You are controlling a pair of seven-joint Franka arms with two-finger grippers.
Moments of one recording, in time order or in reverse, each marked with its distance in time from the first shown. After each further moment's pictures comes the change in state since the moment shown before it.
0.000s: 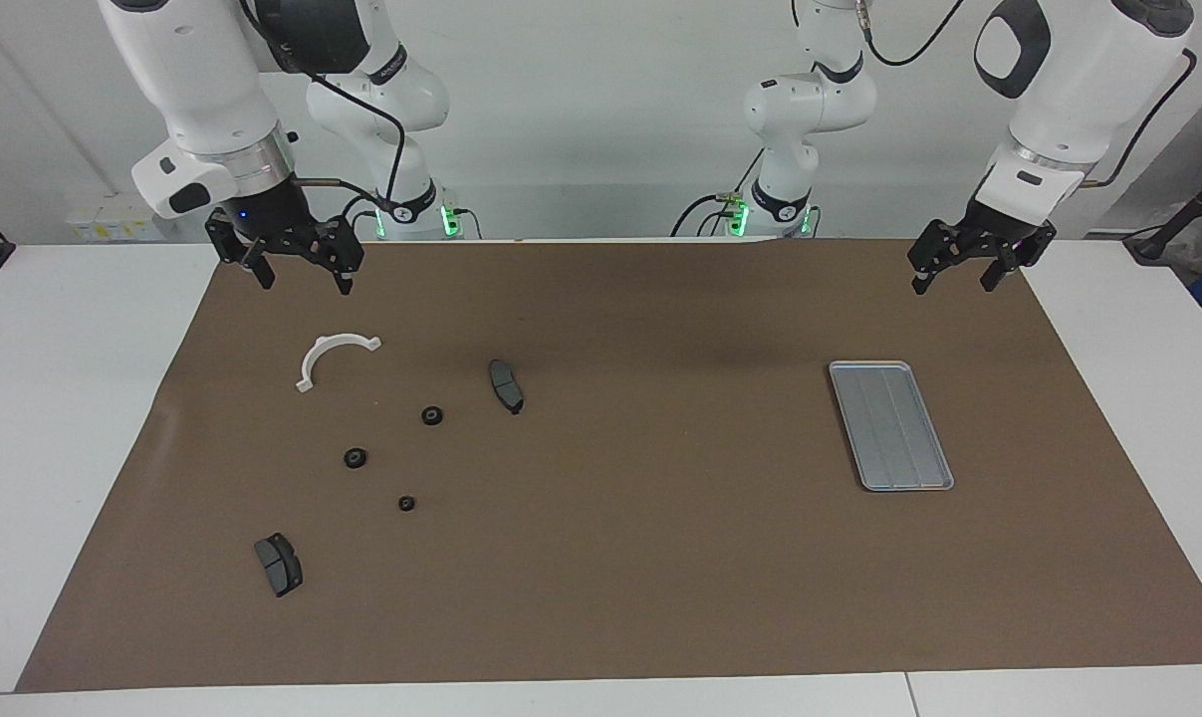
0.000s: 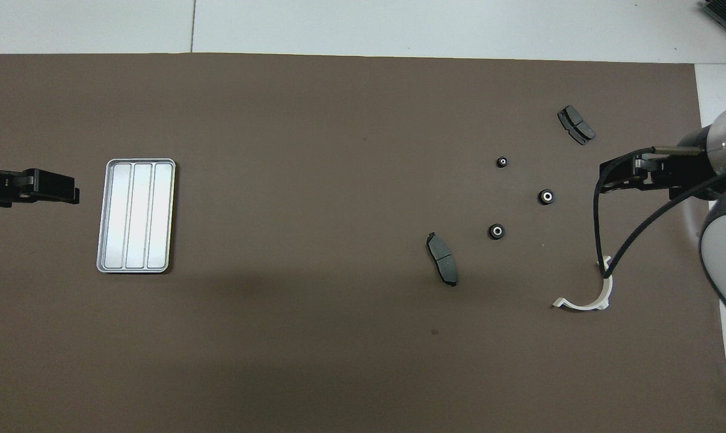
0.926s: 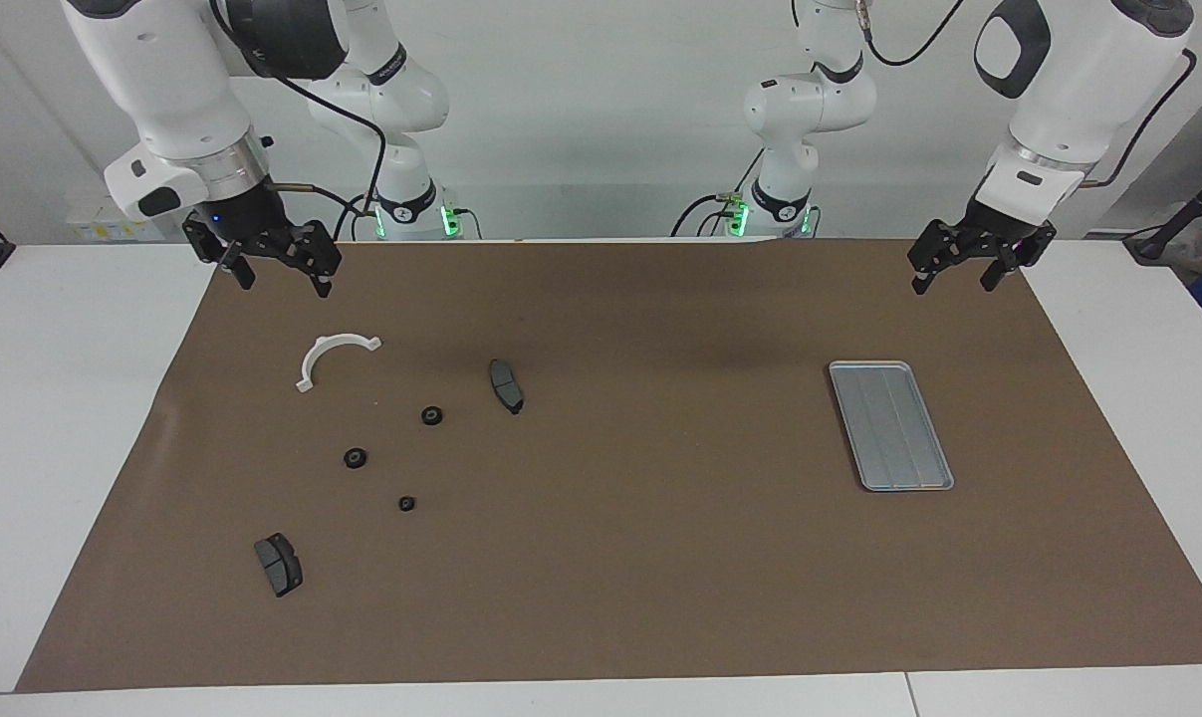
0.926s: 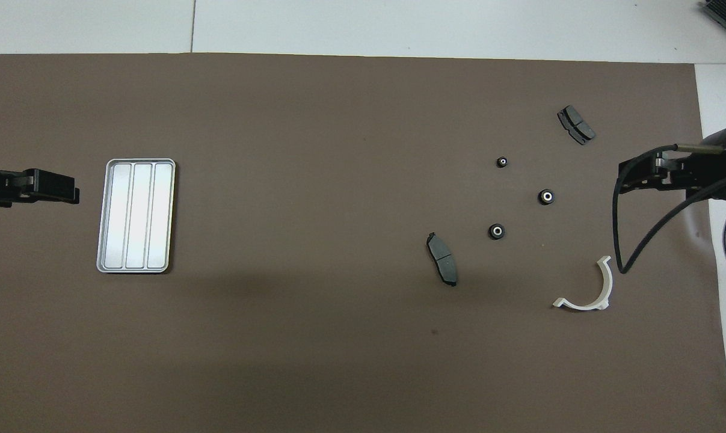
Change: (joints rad) left arm 0.000 0.000 0.000 0.000 0.000 0.000 0.000; right arm -0.040 -0.002 -0.009 -0.019 0.000 0.016 -0.009
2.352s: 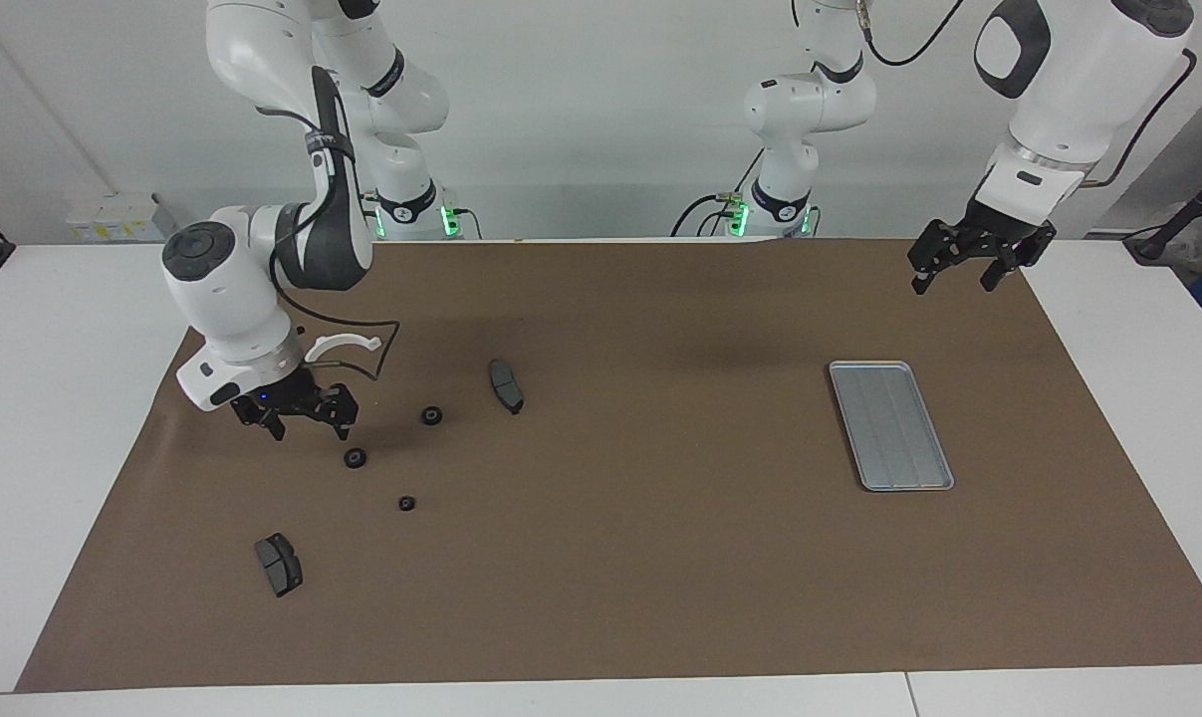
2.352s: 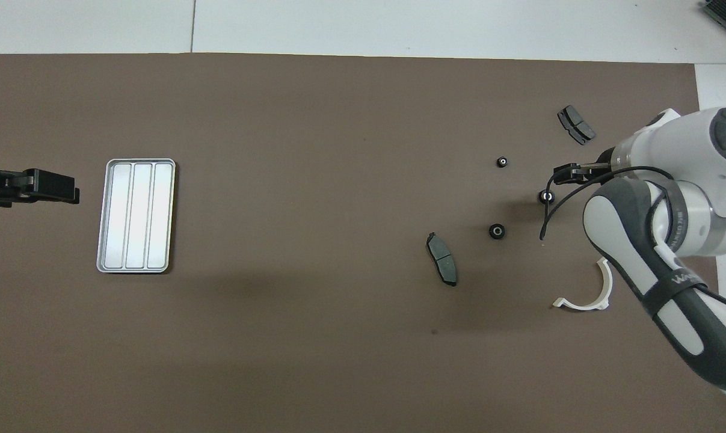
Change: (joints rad) left arm 0.000 0.000 0.000 0.000 0.000 0.000 0.000; right arm -0.064 0.243 0.000 -0.345 0.000 0.695 -0.178
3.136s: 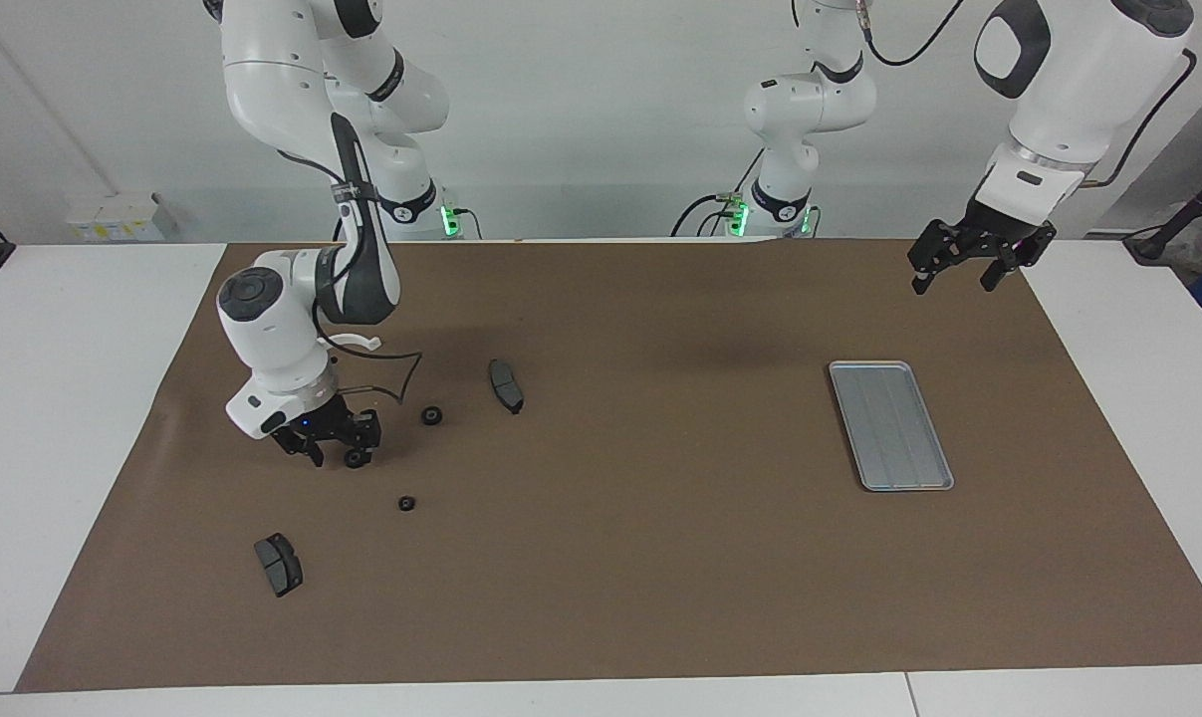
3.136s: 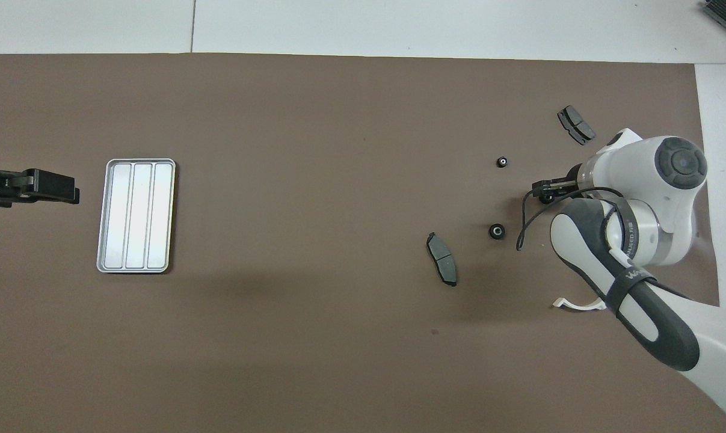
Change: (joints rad) left arm 0.000 0.000 0.000 0.000 0.000 0.000 0.000; right arm 0.023 0.075 0.003 -0.078 0.000 0.162 -0.059
